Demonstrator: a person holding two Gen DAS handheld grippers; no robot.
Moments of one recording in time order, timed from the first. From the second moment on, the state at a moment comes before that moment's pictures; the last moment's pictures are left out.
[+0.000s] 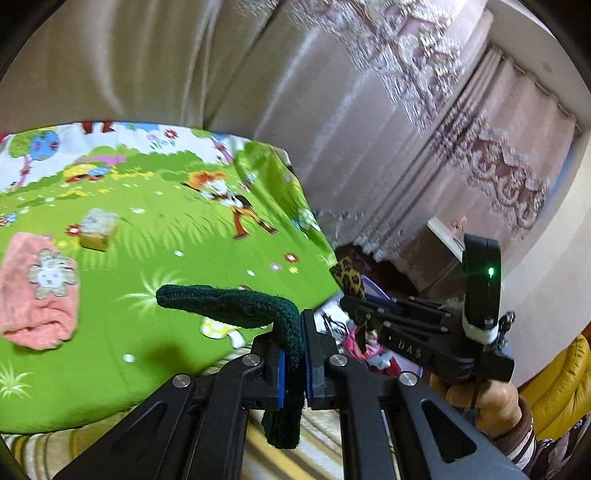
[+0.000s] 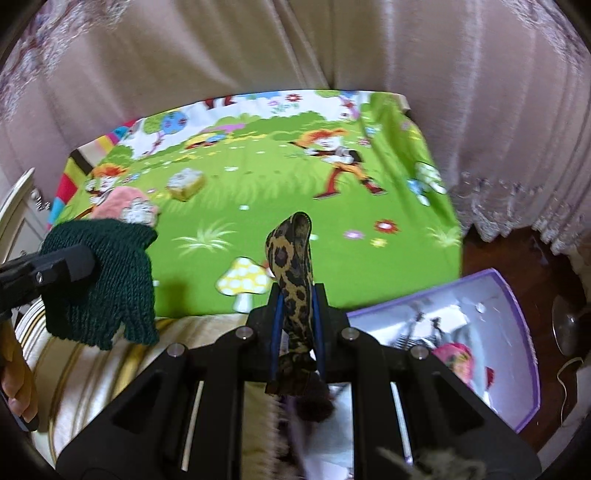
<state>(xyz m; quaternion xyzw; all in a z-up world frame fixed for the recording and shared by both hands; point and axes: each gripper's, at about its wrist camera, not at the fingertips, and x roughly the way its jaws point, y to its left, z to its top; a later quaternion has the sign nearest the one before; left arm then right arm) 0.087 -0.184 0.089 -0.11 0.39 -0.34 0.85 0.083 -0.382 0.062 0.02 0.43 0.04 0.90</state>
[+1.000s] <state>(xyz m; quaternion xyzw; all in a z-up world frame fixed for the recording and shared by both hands) 0.064 -0.351 0.057 0.00 0.49 -0.43 0.76 0.046 -0.518 0.035 0.07 0.45 -0.11 0.88</state>
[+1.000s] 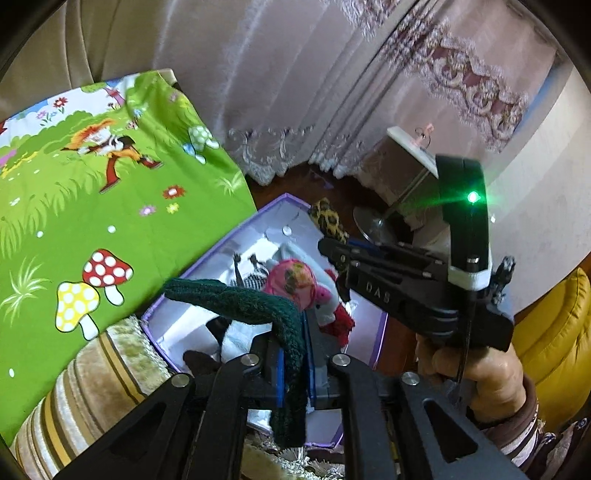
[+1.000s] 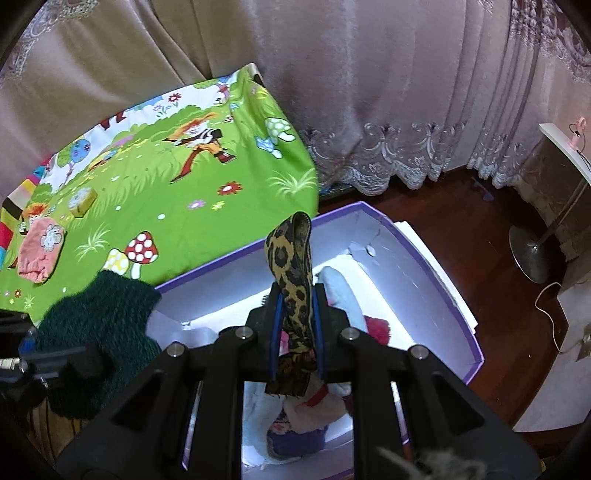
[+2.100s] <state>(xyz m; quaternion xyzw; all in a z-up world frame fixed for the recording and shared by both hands) 0.199 -0.068 0.064 -0.12 0.46 -0.13 0.87 0.154 -0.406 0.068 0.01 0.43 -0.01 0.90</state>
